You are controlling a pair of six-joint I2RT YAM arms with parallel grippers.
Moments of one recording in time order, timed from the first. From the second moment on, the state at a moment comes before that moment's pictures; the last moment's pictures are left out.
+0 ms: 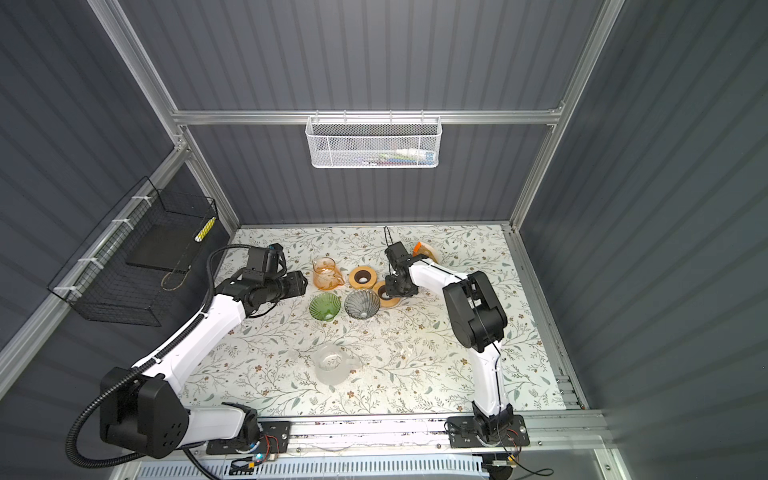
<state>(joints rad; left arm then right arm) -0.29 1.34 1.06 -0.57 0.02 -0.37 0.50 2.08 1.49 -0.61 -0.01 0.38</state>
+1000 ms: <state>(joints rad) -0.29 1.31 1.08 -0.60 0.01 -0.38 0.52 1.72 1.46 -0.71 0.01 0.33</state>
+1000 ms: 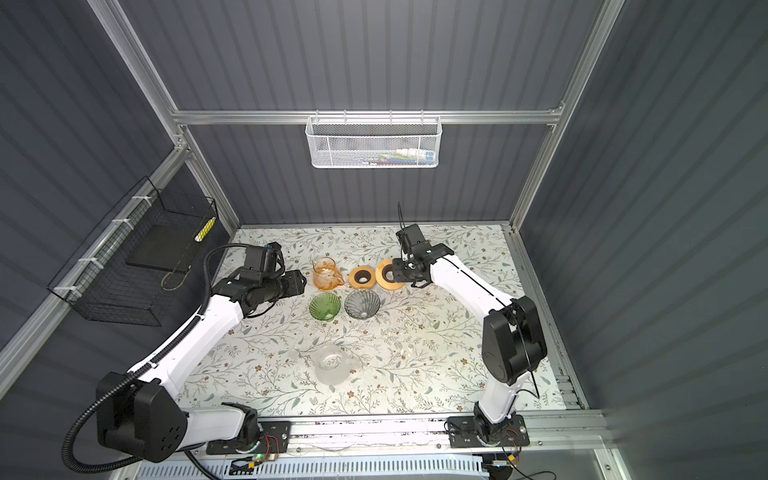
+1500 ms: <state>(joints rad) -0.29 1.25 1.07 -0.73 -0.07 -0.43 0.81 1.66 1.47 -0.82 0.01 0.28</state>
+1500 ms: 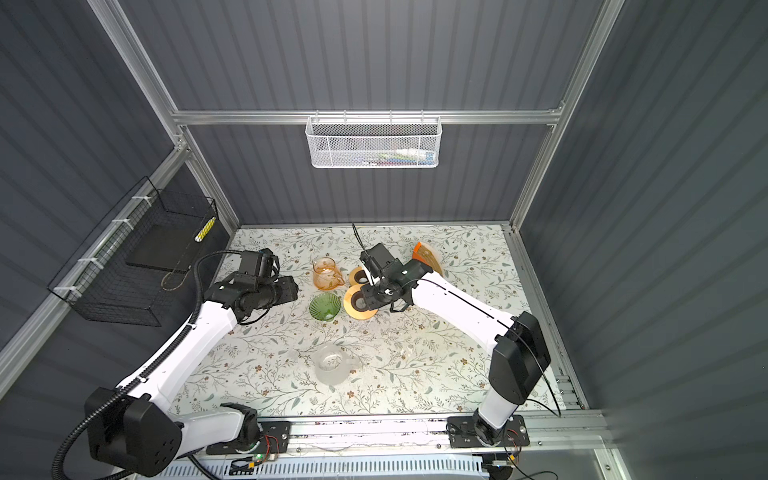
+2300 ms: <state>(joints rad) -0.29 1.19 1.02 -0.78 -0.11 -0.47 1.06 1.68 1.47 -0.81 -0.09 0.32</state>
